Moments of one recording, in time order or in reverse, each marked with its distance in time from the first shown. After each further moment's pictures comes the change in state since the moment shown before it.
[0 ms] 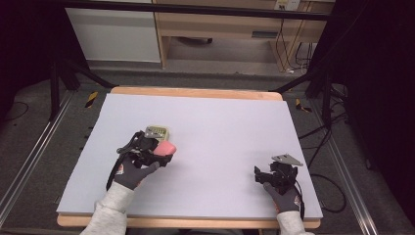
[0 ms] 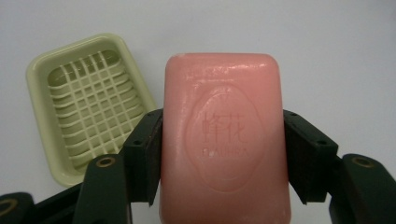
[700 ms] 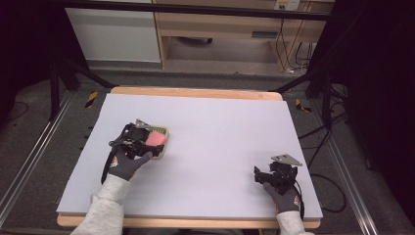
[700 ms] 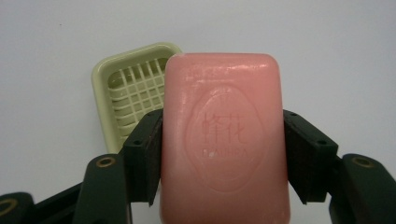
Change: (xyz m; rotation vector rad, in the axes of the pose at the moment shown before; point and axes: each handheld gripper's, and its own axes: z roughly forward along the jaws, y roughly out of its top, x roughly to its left) left arm 0.030 0.007 -0.001 -0.011 0.078 -0.059; right arm 0.001 0.000 0.000 0.000 -0.002 -0.003
